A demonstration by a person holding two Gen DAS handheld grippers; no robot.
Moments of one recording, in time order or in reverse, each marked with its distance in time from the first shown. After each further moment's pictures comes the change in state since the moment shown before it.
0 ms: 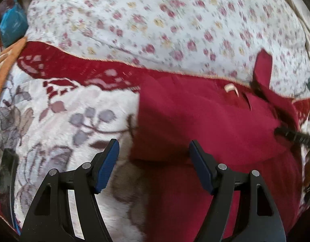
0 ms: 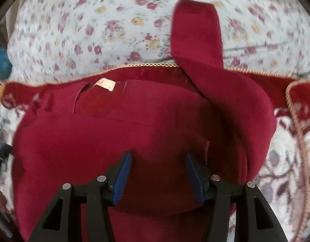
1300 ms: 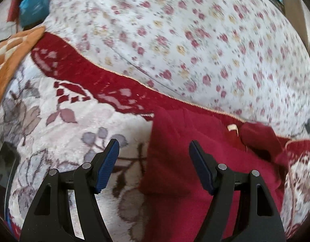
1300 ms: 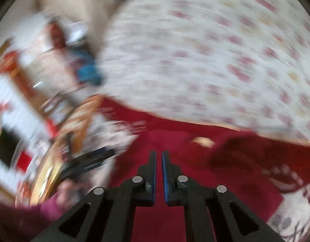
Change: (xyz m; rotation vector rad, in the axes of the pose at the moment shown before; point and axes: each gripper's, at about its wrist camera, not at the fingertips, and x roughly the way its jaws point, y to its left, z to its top) left arm -0.022 0.038 0.033 -0.231 -0.115 -0.022; right arm -0.126 0.024 0.075 -0.272 -0.138 0.663
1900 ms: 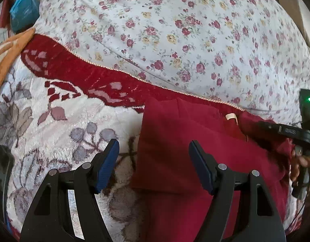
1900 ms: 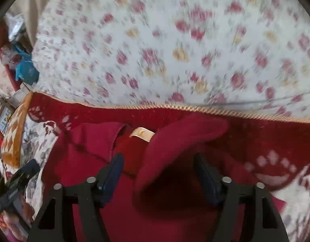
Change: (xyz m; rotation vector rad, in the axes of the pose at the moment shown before) left arm 0.016 -0.021 -0.010 0.086 0.048 -0.001; right arm 0.121 -0.094 -0.006 0.203 0.134 -0.443
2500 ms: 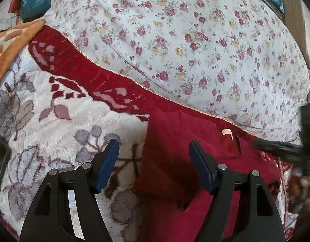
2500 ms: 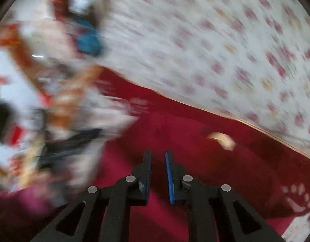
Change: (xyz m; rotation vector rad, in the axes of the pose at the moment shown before) left arm -0.010 0.019 0.006 -0.114 -0.046 -0.059; right arm -0.040 0.078 -0.018 -0.285 0.032 0.246
